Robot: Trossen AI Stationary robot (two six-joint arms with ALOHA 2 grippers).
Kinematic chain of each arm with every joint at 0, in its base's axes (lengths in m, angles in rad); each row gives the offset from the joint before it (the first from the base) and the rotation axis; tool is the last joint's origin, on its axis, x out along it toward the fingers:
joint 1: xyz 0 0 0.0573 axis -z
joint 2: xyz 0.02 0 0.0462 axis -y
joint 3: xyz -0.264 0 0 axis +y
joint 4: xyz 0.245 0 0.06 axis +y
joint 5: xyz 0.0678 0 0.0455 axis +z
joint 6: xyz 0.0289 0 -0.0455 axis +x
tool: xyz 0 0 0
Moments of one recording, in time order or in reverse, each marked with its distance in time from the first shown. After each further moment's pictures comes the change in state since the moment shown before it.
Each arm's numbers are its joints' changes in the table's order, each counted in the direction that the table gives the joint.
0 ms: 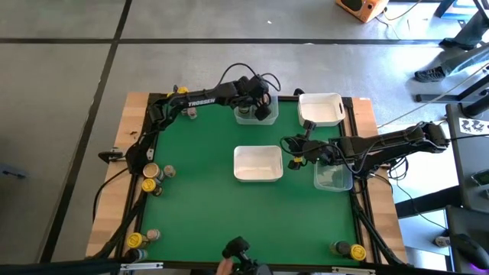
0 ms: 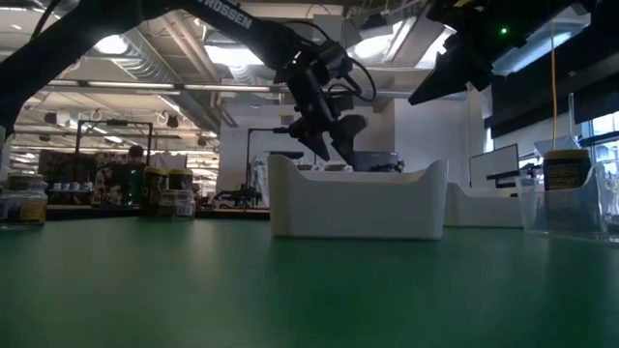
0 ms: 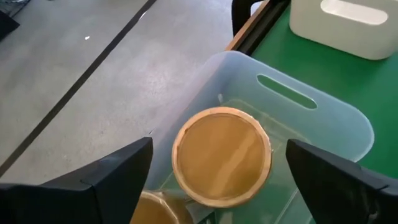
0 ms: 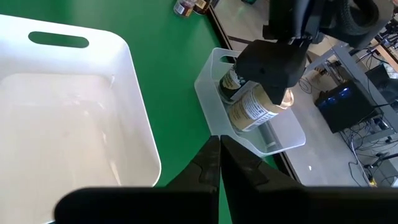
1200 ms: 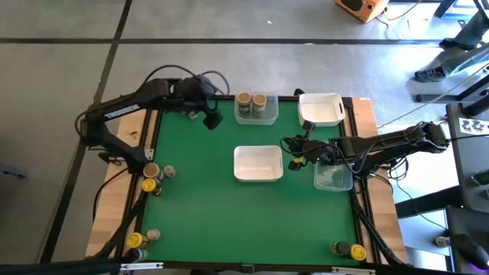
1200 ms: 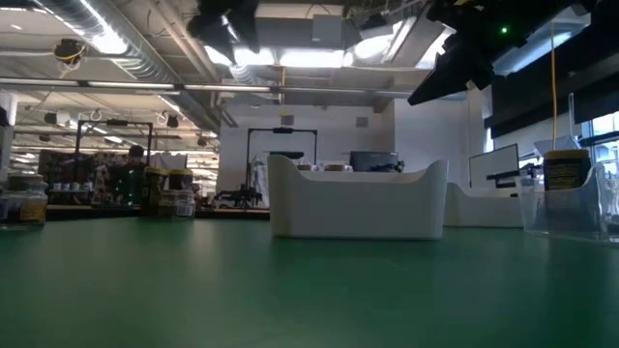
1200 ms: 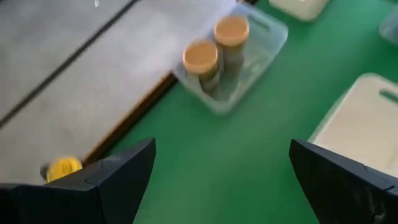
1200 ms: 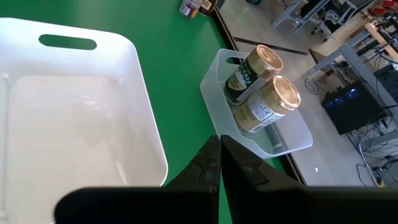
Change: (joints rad) left arm 0.151 0.737 0.262 0.586 0.038 -0.288; right arm 0.000 0.000 0.000 -0.004 0.023 0.005
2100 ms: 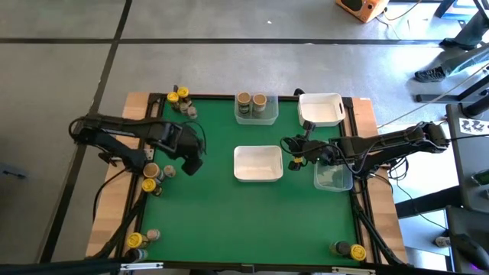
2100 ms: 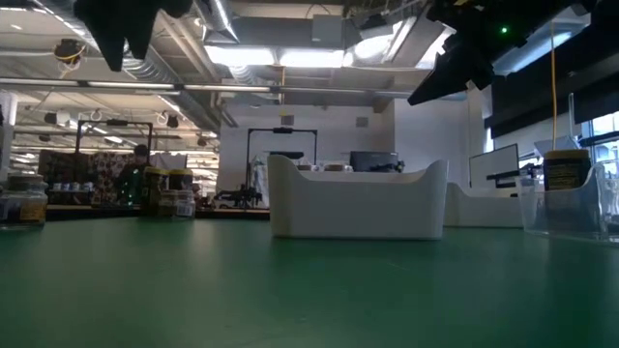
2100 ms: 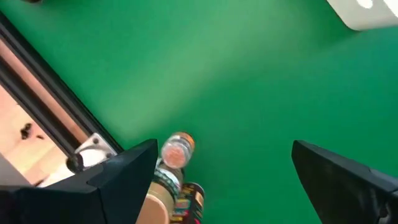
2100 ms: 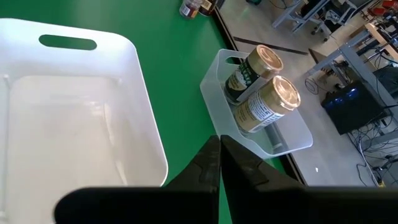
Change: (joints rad) left arm 0.440 0.057 0.196 0.439 -0.169 -0.724; right arm 0.000 0.000 0.000 0.000 0.000 0.001
